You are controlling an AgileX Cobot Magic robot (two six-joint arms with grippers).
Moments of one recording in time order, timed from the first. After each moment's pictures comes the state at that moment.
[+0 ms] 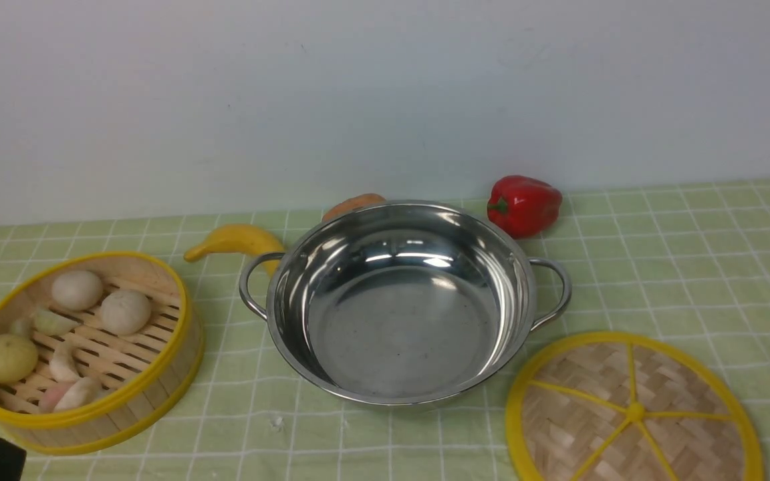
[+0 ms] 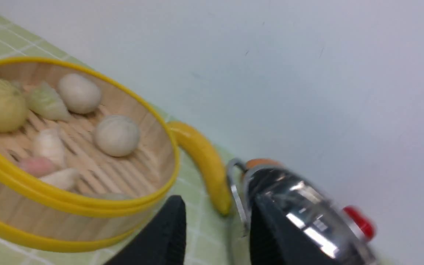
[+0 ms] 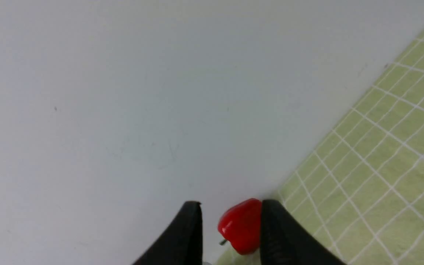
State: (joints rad) right arm -0.03 0.08 0.01 0.32 0.04 0.74; left arm 0.04 0.00 0.01 -0.42 0.14 -0.32
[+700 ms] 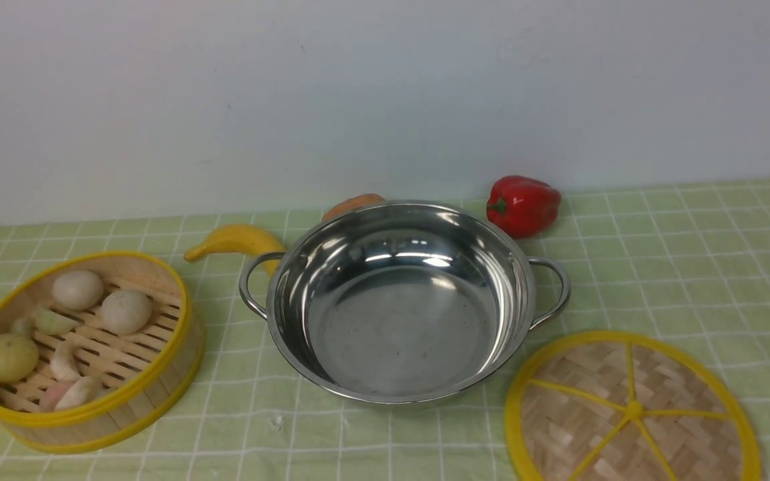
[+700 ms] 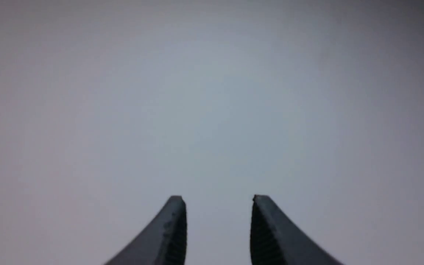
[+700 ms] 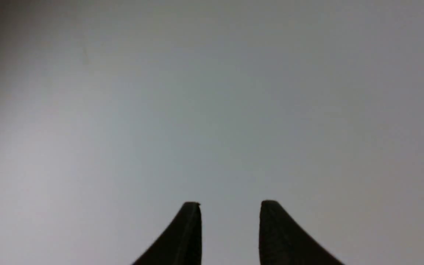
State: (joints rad) right arm -0.03 0.35 -0.55 -0.15 -0.26 0.73; left arm 0.04 0.17 -0.49 -0.06 -0.26 -0.35
